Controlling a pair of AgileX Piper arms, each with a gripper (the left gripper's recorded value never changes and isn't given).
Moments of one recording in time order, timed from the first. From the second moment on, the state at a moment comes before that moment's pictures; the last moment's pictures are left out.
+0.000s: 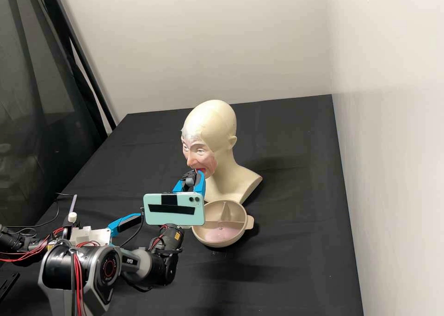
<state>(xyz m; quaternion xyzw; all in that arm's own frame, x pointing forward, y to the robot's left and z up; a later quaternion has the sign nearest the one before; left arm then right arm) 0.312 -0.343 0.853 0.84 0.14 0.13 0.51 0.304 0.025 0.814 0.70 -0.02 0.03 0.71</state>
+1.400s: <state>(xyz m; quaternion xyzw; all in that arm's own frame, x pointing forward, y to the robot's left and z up) 0.317 -0.342 0.855 0.84 0.14 0.13 0.51 0.314 0.046 0.807 0.70 0.00 0.02 0.71</state>
